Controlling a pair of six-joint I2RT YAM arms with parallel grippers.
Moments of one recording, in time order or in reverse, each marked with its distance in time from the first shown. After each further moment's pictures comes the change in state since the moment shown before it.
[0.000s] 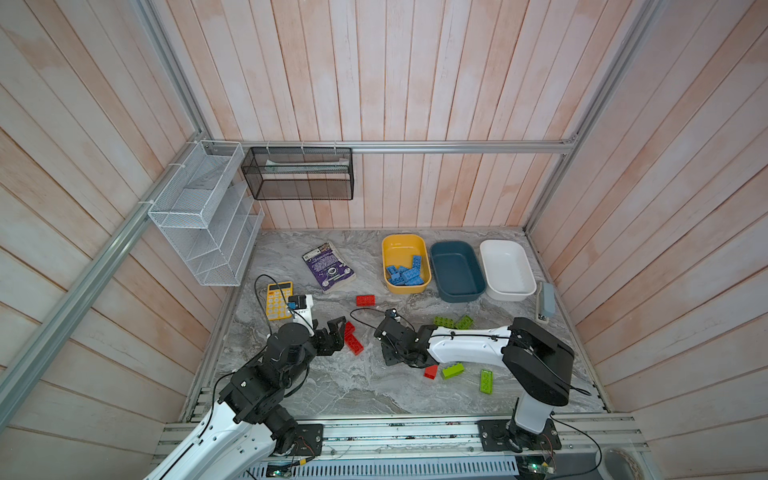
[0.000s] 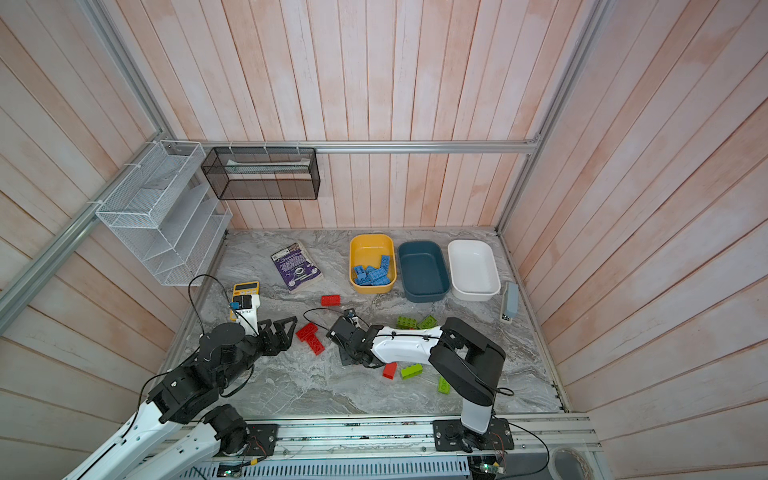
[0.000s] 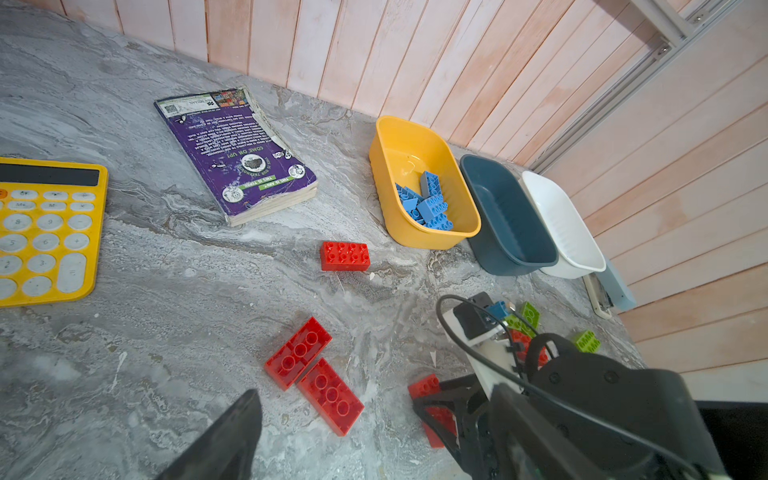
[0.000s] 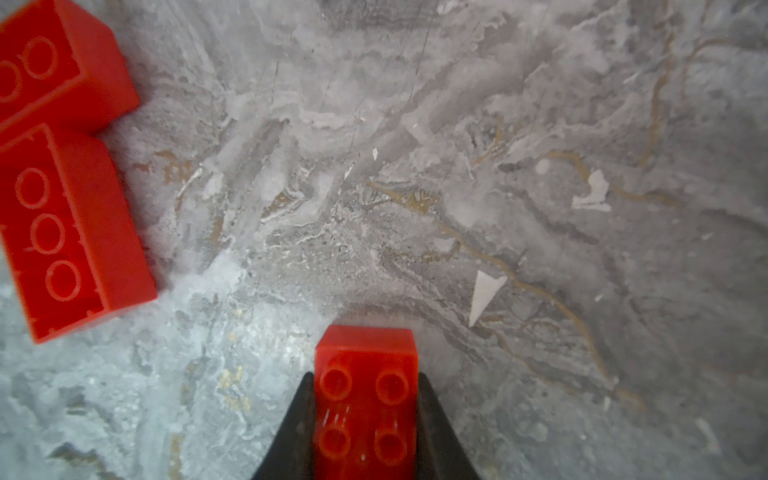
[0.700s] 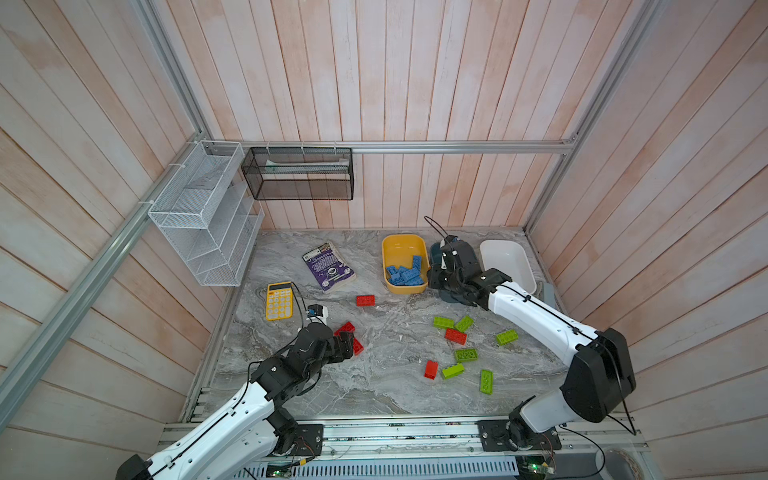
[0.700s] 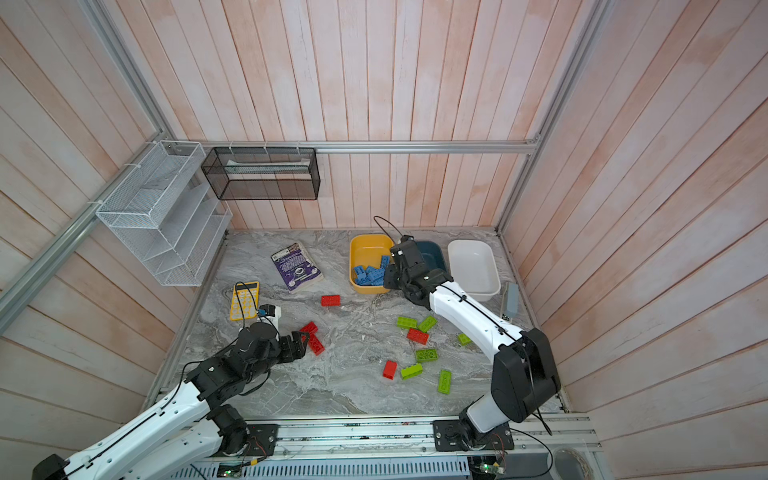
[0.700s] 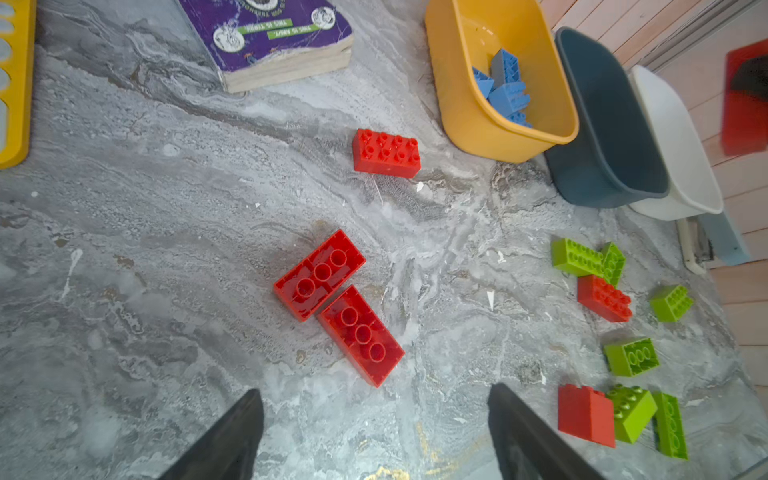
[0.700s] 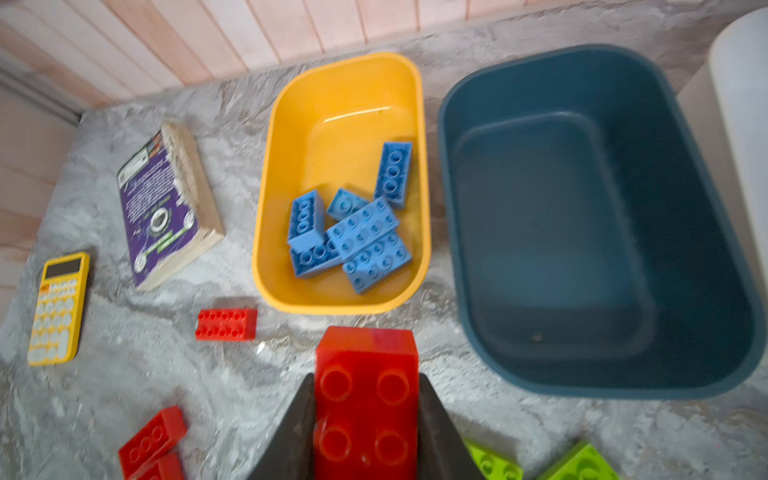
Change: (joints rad) left arm 0.000 0.205 -0.138 0.072 0.060 -0.099; right arm -0.569 -0.238 0.229 -0.087 -0.101 -0.216
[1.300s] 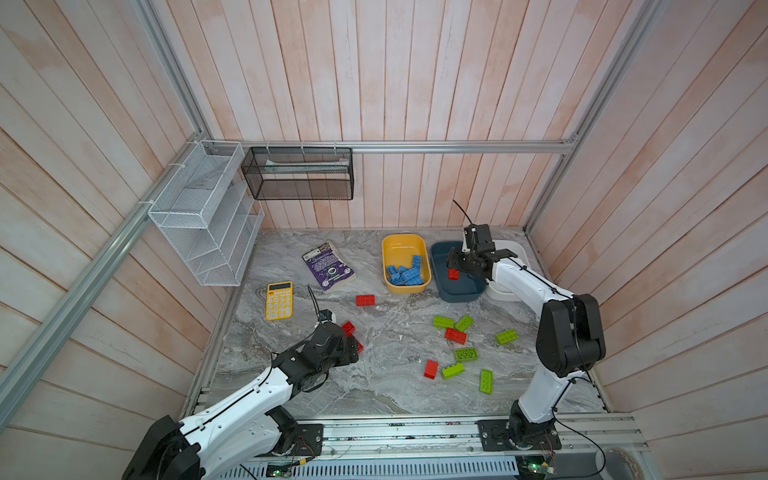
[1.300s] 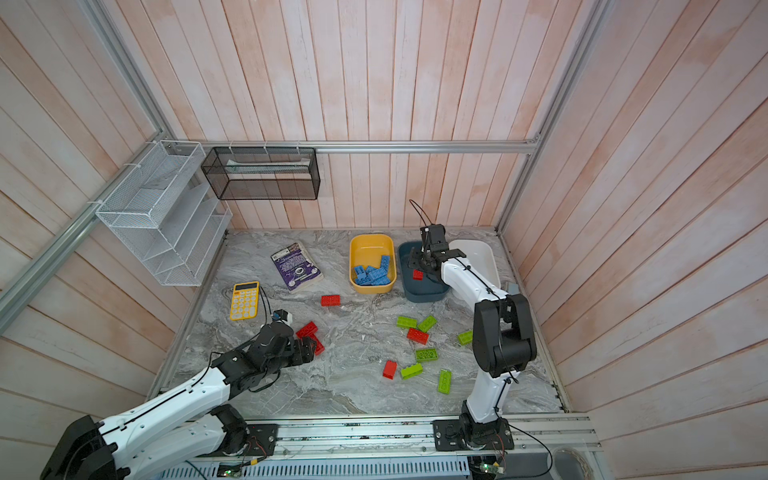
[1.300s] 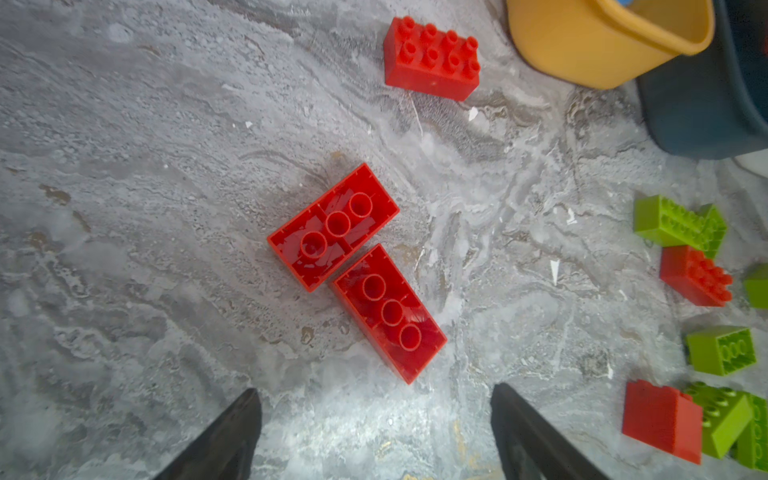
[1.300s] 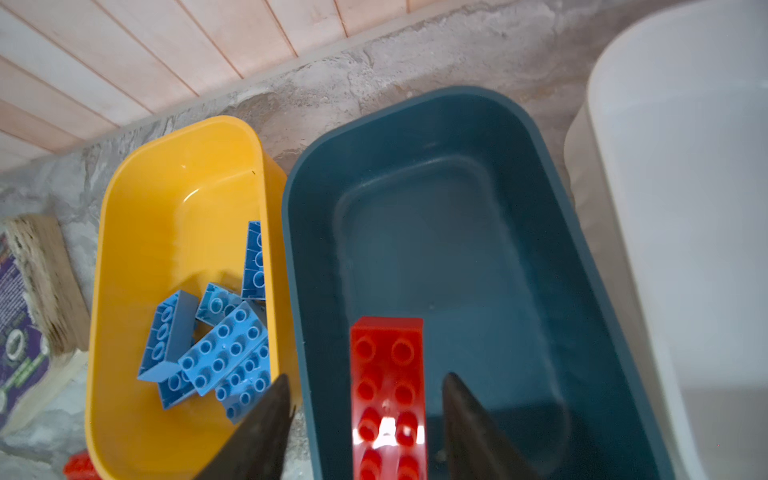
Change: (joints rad) left arm -0.004 0.219 -0.040 0.089 0.039 -0.041; right arm -0.252 0.251 0.146 0.043 -0.108 -0.061
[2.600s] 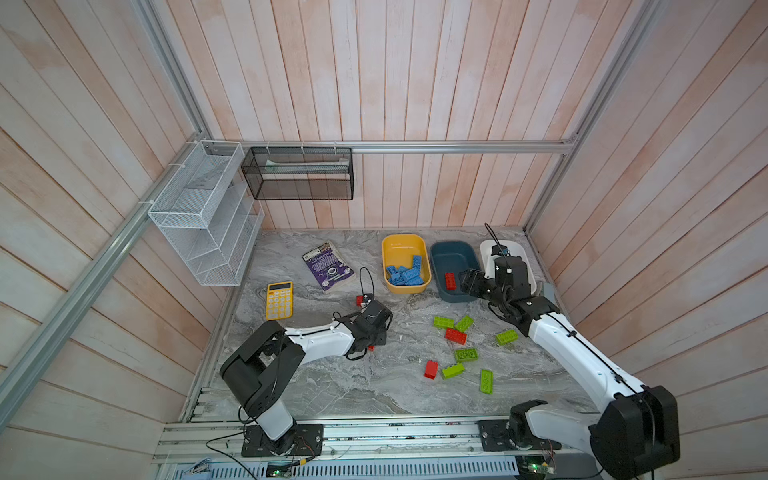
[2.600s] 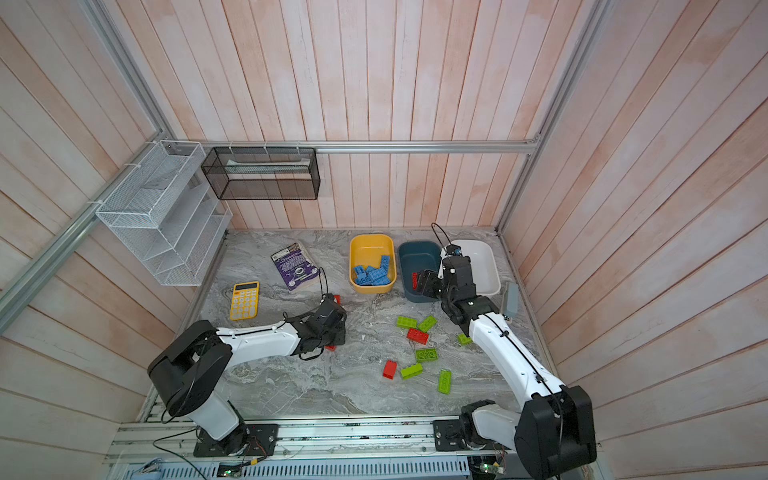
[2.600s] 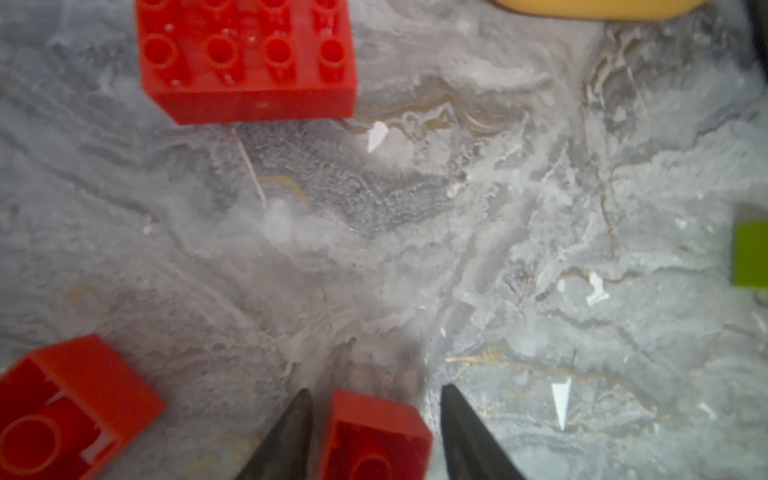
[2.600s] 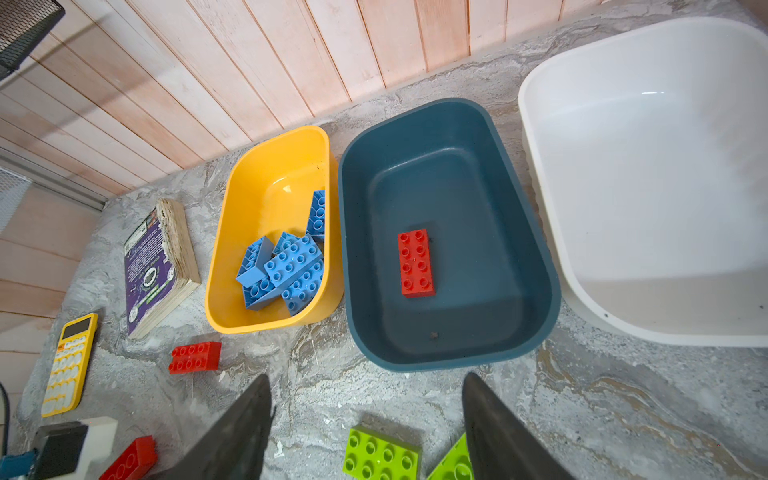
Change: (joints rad) left arm -0.104 0.682 0.377 0.170 -0.054 0.054; right arm 0.016 -0.603 -0.520 0.149 -0.038 0.016
